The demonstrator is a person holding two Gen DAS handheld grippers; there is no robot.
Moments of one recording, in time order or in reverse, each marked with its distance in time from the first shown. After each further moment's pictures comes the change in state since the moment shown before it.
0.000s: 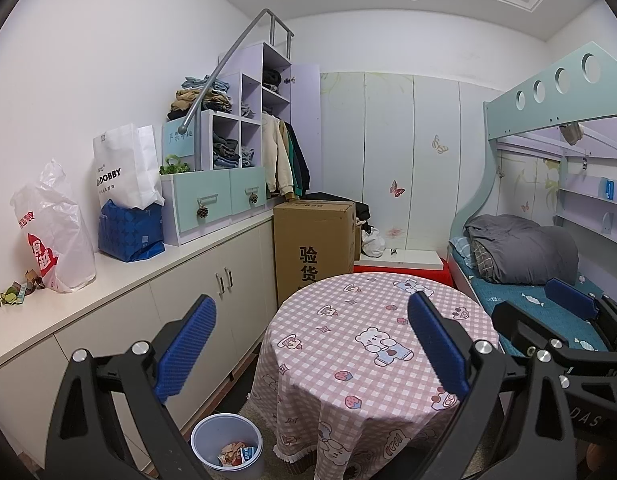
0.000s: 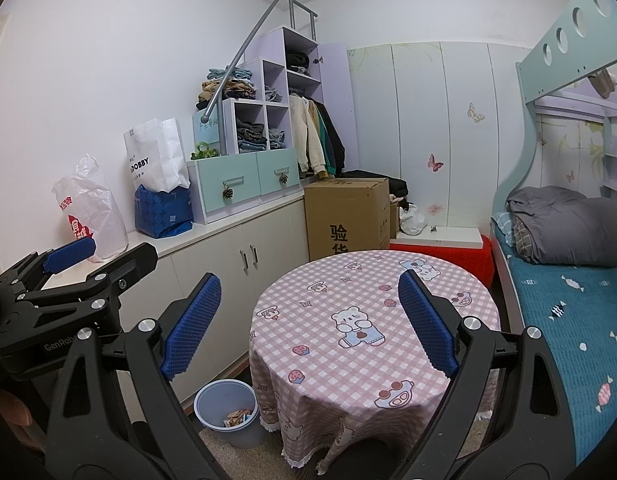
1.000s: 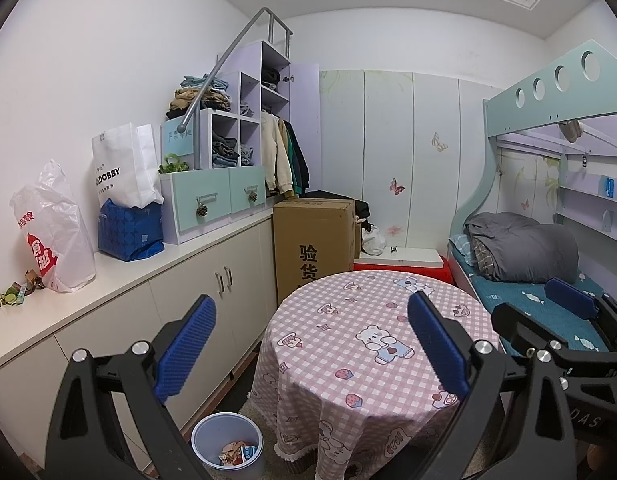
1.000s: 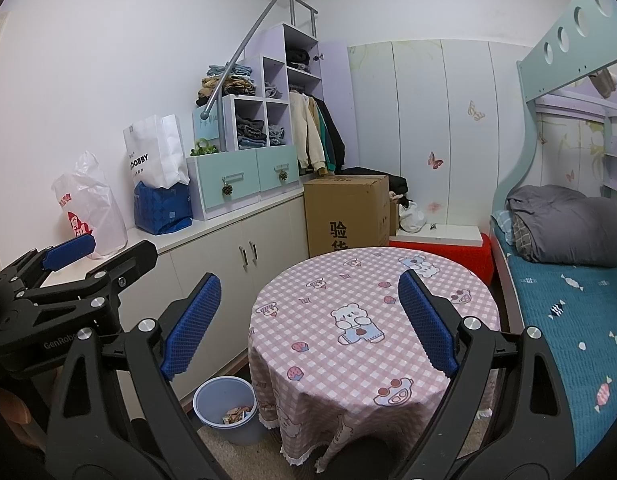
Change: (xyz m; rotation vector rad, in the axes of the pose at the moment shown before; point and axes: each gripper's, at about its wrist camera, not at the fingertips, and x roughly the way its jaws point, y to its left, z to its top) left arm 0.002 0.007 -0.005 0.007 0.006 -0.006; right arm 0.003 -0.006 -0.005 -0.002 0.012 0.001
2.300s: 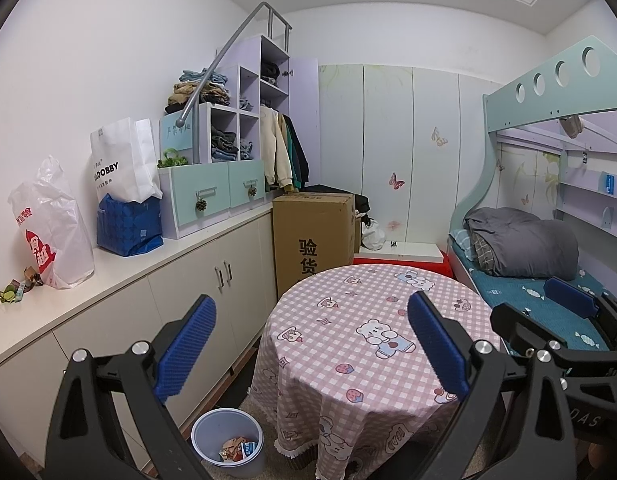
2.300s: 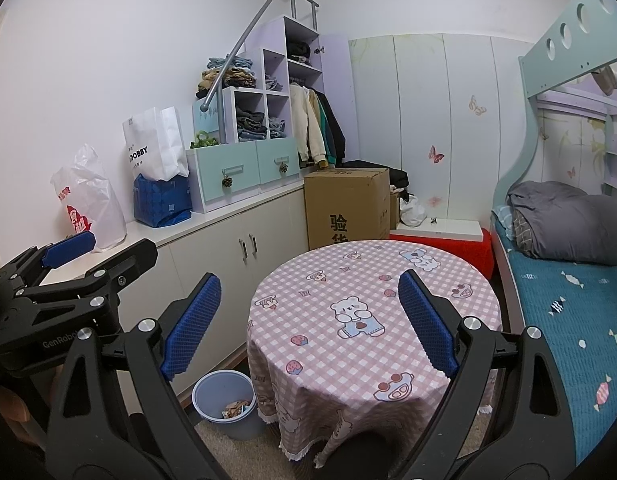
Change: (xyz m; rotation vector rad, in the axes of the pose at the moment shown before) left arm 0.005 0.010 -0.010 0.006 0.014 -0.010; right arm 0.004 -0.008 -0.003 -0.006 0.026 0.005
